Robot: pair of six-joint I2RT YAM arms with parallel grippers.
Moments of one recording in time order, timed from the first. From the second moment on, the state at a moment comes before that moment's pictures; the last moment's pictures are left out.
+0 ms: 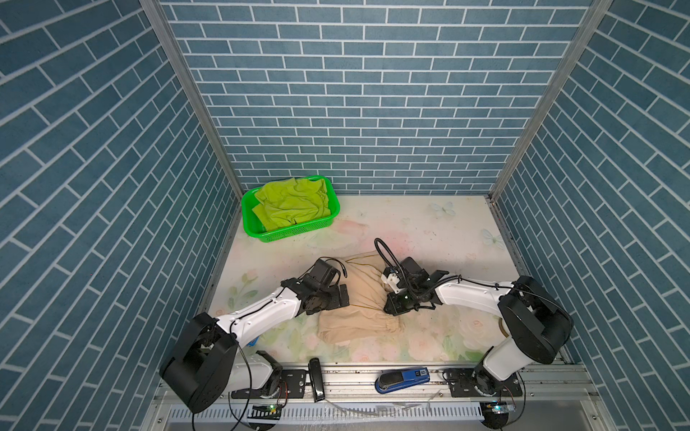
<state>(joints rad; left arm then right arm) -0.62 1.29 0.66 -0.49 0.08 -0.77 0.80 1.59 0.81 -0.37 -0.38 0.38</state>
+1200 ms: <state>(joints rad) -0.33 0.65 1.06 -1.28 -0.14 -0.65 1.27 1.92 1.27 -0.61 0.07 -0.26</state>
